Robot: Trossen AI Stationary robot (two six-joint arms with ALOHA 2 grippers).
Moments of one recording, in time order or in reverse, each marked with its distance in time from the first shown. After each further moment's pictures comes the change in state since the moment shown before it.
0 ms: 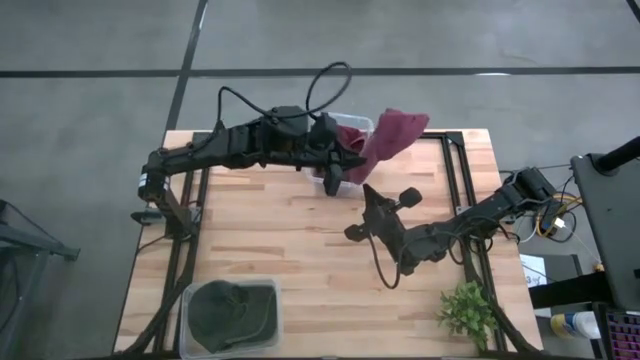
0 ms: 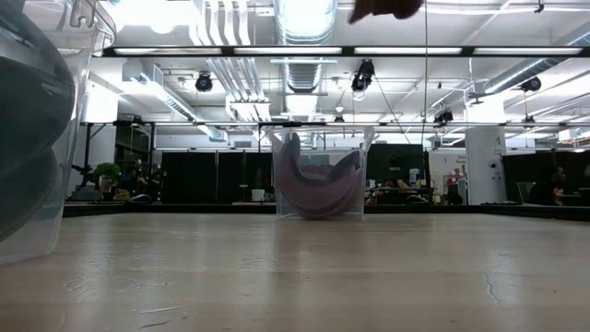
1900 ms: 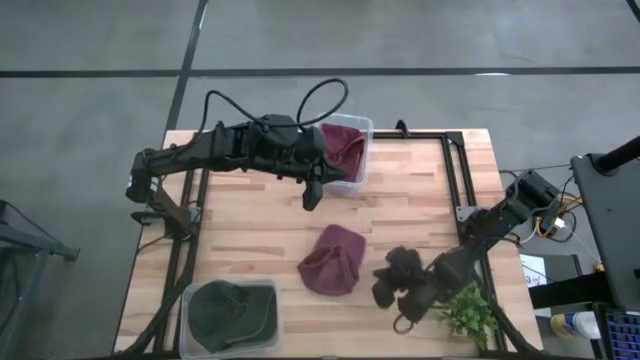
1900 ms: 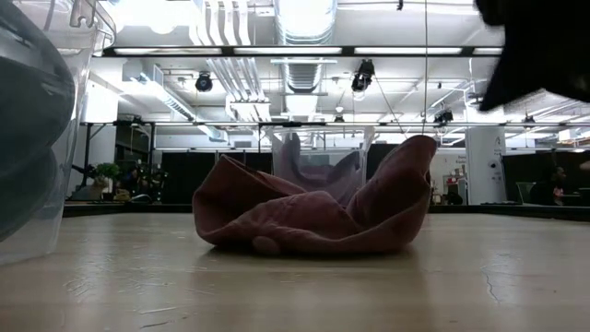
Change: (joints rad) left arm -0.036 -0.078 -0.050 -0.190 0.025 0.103; right arm 0.267 0.011 -0.085 -1.154 -0.909 2.208
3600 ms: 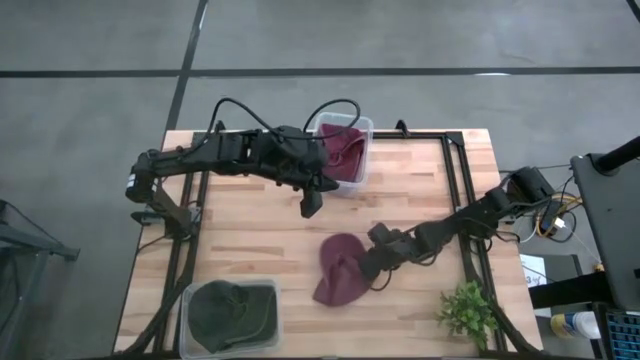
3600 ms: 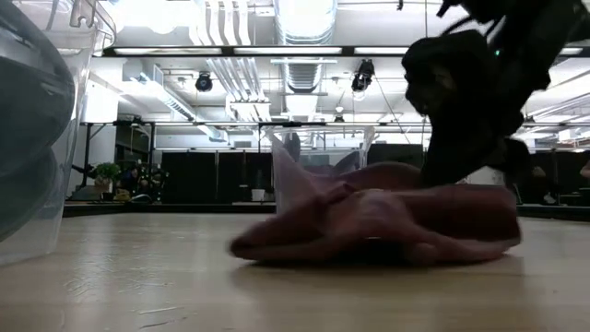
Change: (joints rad) left arm 0.001 -0.004 -0.076 -0.110 0.000 -0.002; right arm -0.342 -0.003 -0.248 0.366 -0.375 -0.319
